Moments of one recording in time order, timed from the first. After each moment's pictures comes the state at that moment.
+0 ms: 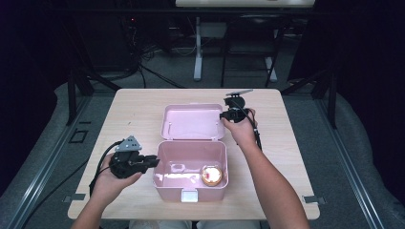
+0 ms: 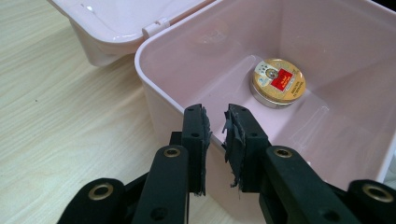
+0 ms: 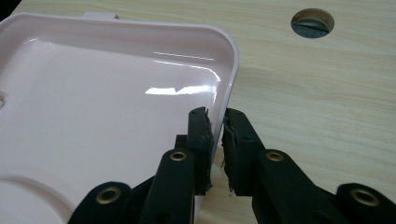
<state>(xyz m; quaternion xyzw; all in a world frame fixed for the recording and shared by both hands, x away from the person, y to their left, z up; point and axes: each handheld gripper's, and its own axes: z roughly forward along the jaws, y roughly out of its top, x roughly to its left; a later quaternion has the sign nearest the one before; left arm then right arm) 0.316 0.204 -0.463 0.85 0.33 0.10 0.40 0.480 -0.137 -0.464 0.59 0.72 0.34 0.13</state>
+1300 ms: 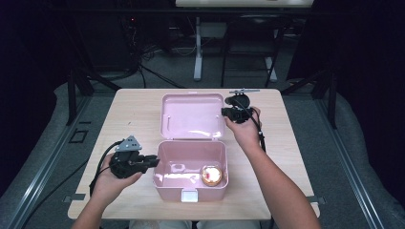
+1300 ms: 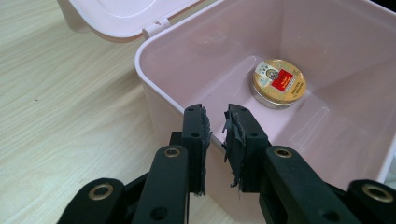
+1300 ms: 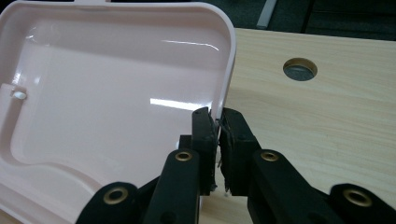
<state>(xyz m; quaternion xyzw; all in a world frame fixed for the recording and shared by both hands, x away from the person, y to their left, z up) 0.316 0.204 -0.463 0.85 0.34 0.10 0.40 0.451 -0.141 -0.435 0.55 0.71 0.40 0.19</state>
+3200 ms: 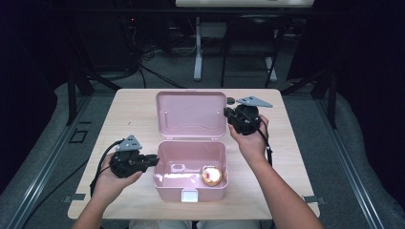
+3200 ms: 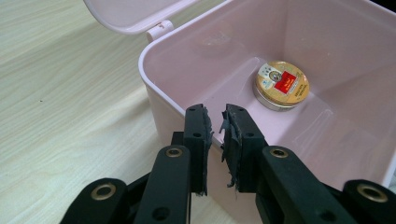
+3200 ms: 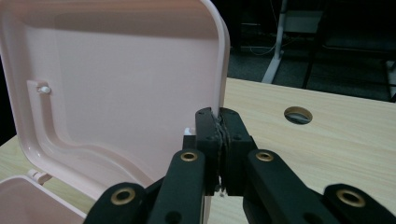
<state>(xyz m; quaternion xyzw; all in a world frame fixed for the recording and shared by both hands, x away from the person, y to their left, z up) 0.316 0.203 -0.463 0.84 0.34 0.11 0.40 0.393 -0.149 -0.417 0.49 0.68 0.48 0.25</state>
